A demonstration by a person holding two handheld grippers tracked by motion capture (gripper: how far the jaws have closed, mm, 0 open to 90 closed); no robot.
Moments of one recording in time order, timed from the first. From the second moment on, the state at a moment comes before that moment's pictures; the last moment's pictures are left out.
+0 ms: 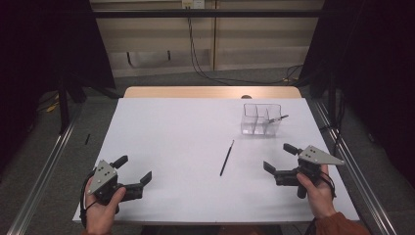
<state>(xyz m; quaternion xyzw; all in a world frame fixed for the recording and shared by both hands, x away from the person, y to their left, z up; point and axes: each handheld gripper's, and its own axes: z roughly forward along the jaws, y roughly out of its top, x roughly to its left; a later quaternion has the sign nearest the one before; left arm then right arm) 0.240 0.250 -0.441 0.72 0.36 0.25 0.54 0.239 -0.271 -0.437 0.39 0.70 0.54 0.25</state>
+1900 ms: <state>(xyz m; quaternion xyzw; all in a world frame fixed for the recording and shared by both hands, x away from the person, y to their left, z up) 0.243 0.251 -0.439 0.72 0.35 0.24 0.54 0.334 -0.192 -0.416 0.39 0.77 0.48 0.19</state>
